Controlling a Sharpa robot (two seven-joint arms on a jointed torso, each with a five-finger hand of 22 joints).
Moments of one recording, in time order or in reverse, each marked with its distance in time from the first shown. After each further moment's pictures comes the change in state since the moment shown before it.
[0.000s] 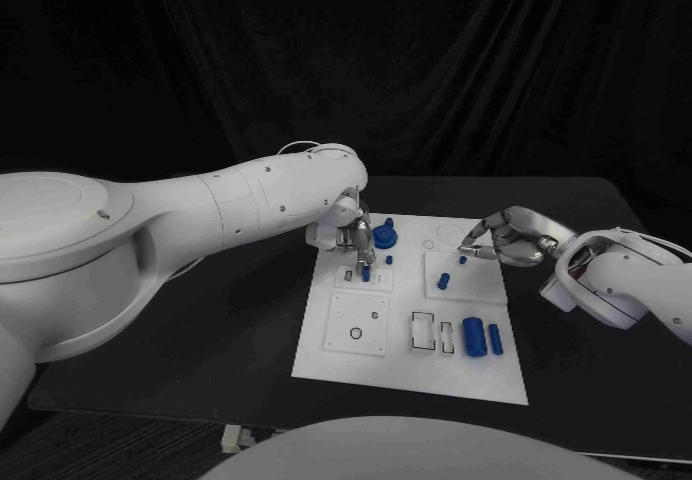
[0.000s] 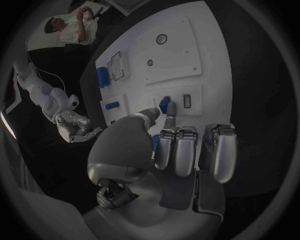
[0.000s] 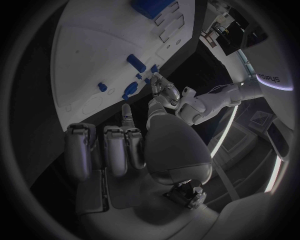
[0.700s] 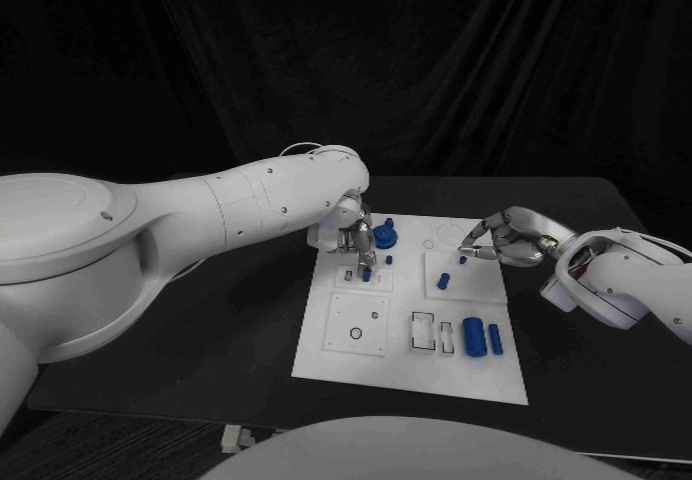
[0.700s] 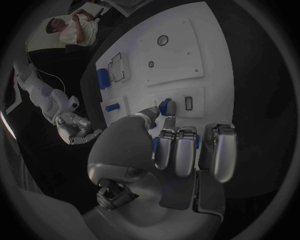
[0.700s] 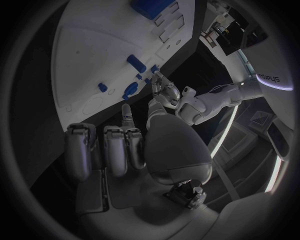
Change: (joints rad) left arm -0.004 0.006 0.000 0.000 0.001 0.008 -0.001; left_hand 0.008 0.000 -0.003 -0.028 -0.073 0.028 -0.007 -0.020 -0.013 0.000 0.000 0.000 0.000 0.000 0.000 0.000 0.000 0.000 0.000 0.000 -0.008 0.000; right arm 0.000 -0.001 0.000 0.001 0.000 0.002 -0.002; right_hand 0.000 0.000 0.000 0.000 0.000 0.000 0.000 0.000 0.000 0.000 0.000 0.000 0.000 0.000 0.000 0.000 0.000 0.000 0.000 0.000 0.000 0.001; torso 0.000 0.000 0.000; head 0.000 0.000
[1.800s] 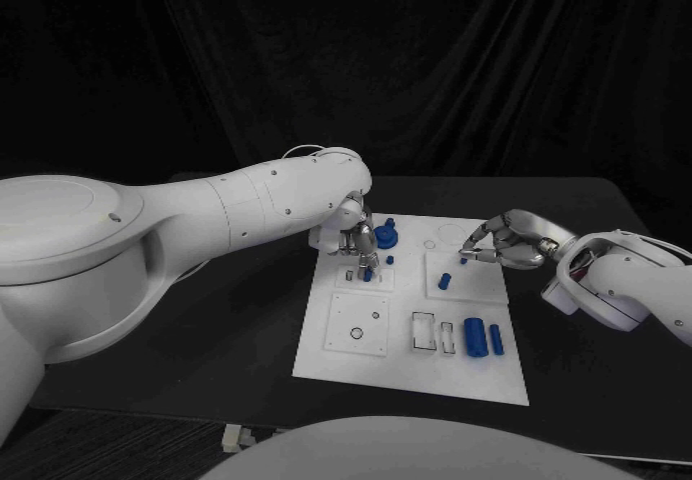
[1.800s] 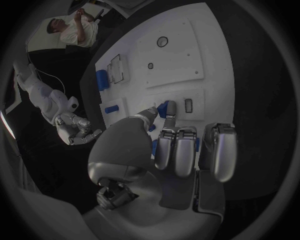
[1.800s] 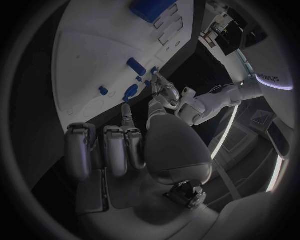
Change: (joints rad) left arm -0.008 0.009 0.000 -0.014 0.000 0.014 -0.001; left_hand -0.025 0.021 -0.026 -0.029 -0.040 0.017 0.005 -0.035 -0.012 0.000 0.000 0.000 0.000 -0.004 -0.004 0.000 0.000 0.000 0.000 0.000 -0.014 0.000; right arm -0.004 0.000 0.000 -0.001 0.000 0.016 -0.003; right_hand -0.004 0.004 -0.005 0.000 -0.009 0.000 0.000 0.000 0.001 0.004 0.004 0.000 0.000 0.003 0.003 0.000 0.000 0.000 0.000 0.000 -0.004 0.000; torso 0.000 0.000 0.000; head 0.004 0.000
